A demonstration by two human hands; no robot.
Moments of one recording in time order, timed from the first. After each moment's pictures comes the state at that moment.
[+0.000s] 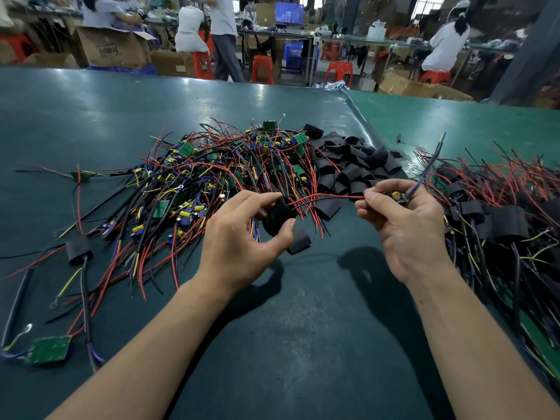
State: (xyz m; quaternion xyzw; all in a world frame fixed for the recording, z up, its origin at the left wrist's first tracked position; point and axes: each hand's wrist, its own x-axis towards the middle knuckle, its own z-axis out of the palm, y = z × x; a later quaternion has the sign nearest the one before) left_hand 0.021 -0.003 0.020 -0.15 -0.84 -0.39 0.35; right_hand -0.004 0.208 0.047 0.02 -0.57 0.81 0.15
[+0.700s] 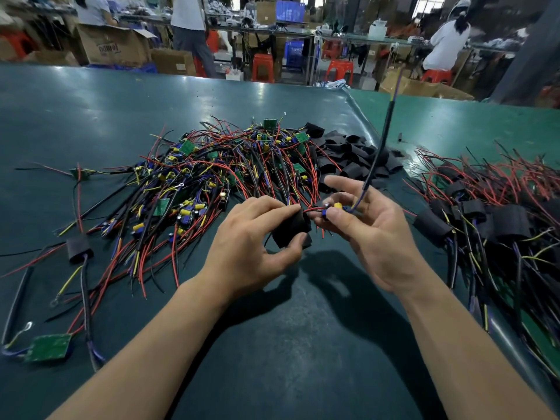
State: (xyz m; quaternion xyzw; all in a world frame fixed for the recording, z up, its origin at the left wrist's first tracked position) left_hand 0.023 -0.003 0.016 -0.23 -0.86 -0.32 0.31; right_hand 0.006 0.186 0.038 0.16 -0.63 0.76 0.03
